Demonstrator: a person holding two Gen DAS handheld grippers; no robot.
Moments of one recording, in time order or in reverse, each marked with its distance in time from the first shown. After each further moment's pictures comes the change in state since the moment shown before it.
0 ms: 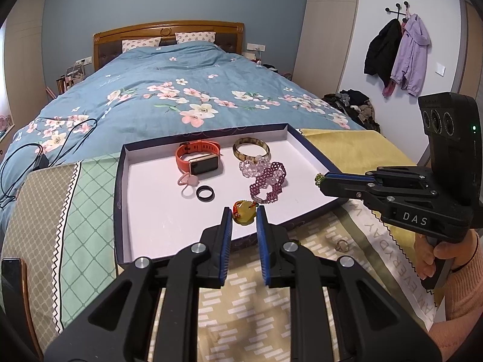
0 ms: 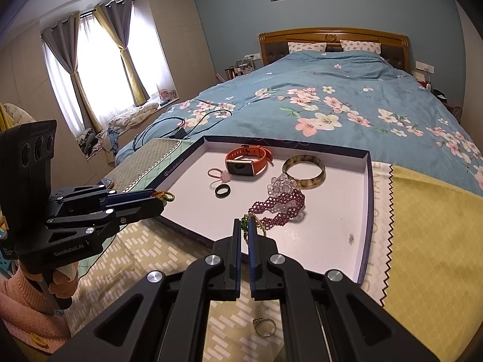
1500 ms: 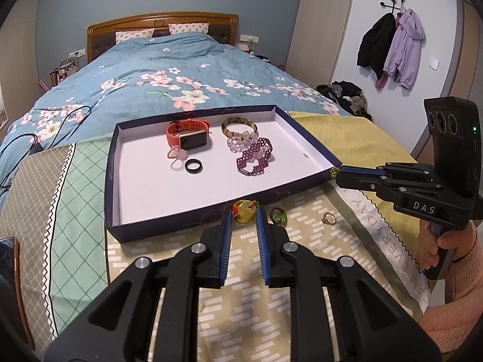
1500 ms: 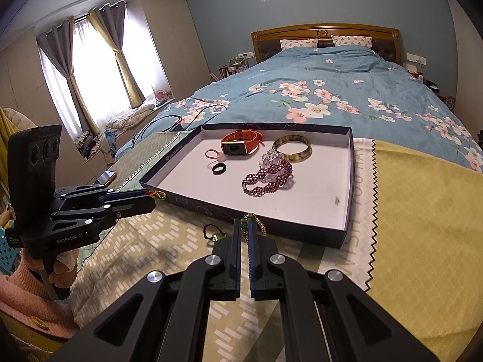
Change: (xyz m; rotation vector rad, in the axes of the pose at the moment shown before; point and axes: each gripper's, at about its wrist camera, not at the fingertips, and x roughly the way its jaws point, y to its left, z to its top) left arm -0.008 -0.005 -0.023 -0.001 0.042 -0.041; right arm -0.026 -0.005 -0.032 0.036 0.002 -0.011
